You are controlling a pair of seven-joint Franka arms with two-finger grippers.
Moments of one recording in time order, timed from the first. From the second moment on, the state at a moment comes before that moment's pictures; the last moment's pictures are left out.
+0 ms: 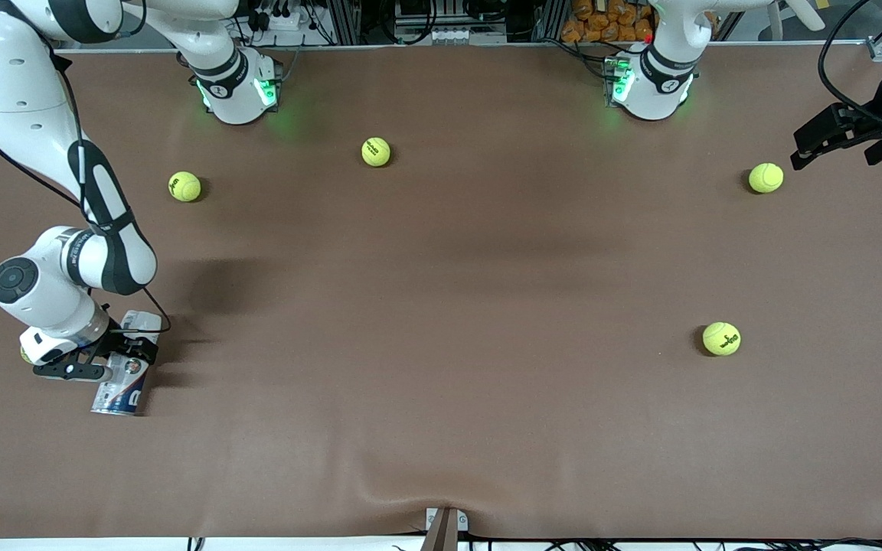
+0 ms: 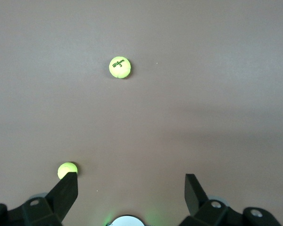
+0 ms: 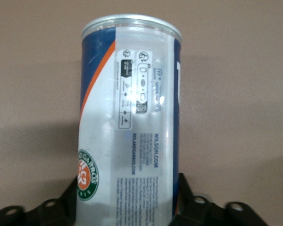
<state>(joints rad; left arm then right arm) -0.05 -0.06 -0.04 -1.50 0.01 1.43 -0.14 -0.11 0.65 -0.08 -1.85 0.01 2.69 -0.13</state>
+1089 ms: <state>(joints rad) -0.05 -0.05 -0.04 -1.50 0.01 1.43 -0.14 -0.03 0.58 0.25 -1.74 0.00 2.67 -0.73</state>
